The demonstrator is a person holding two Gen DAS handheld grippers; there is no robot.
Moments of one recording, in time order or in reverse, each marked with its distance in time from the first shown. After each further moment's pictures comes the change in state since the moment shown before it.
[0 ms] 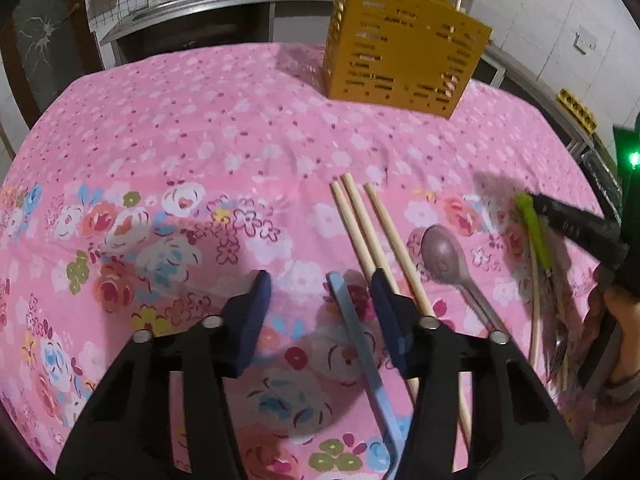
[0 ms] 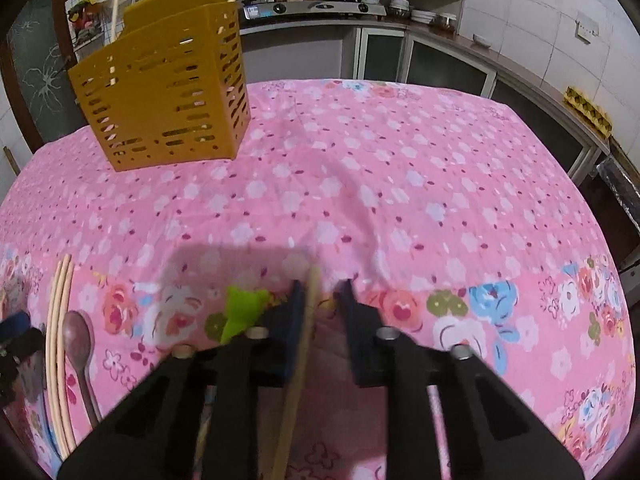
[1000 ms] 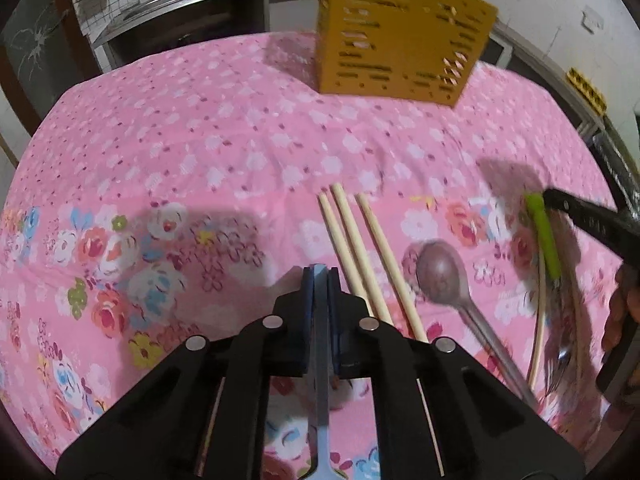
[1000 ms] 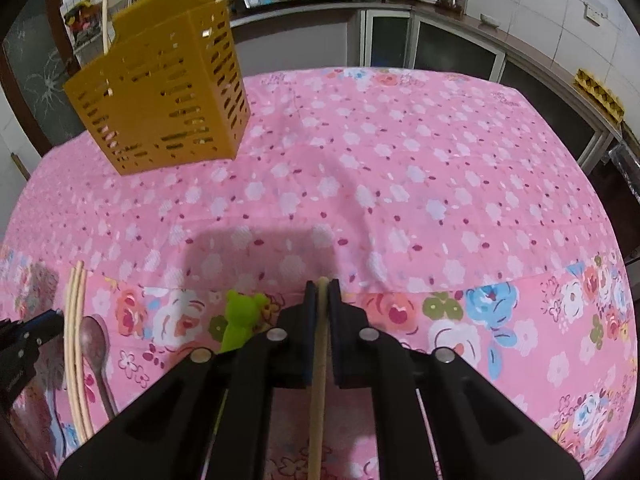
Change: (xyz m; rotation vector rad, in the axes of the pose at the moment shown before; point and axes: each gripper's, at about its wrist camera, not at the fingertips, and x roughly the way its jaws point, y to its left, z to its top) left arm 0.007 -0.010 0.026 0.026 0.064 0.037; right arm -0.004 -0.010 0.012 0.032 0.060 0.059
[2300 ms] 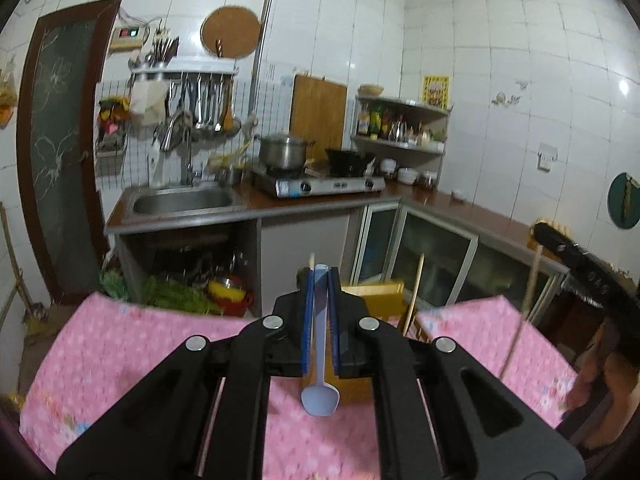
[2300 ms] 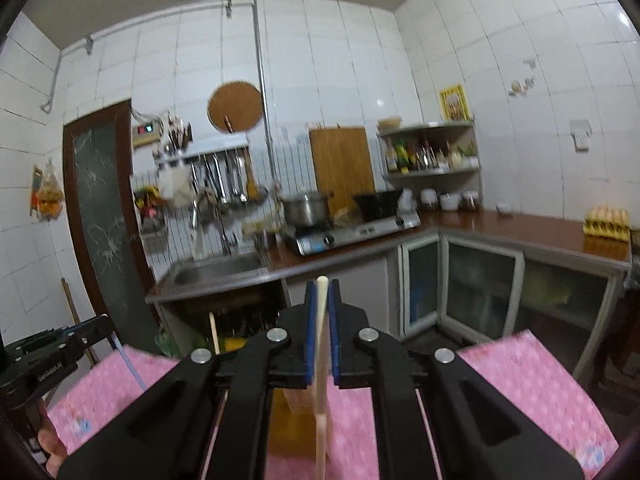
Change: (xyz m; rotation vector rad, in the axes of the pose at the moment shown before) left arm -0.169 -0.014 0.138 0.016 -0.746 -0.064; right arm -0.188 0.040 0.133 0.007 -0.828 0.175
